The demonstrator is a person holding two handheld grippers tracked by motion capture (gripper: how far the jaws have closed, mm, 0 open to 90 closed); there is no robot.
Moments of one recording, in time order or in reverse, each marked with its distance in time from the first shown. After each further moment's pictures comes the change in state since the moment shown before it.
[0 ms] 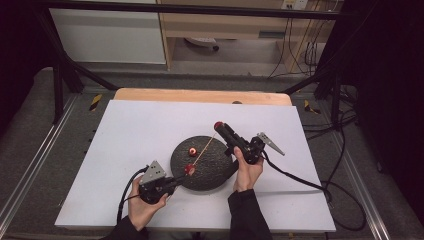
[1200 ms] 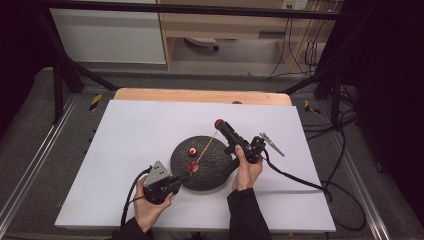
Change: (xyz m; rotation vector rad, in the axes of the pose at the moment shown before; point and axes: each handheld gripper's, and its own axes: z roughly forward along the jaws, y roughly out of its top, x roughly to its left) left arm -0.010 0.002 0.009 -0.058 0.027 -0.011; right arm 0.000 0.001 0.002 -0.053 0.026 0.110
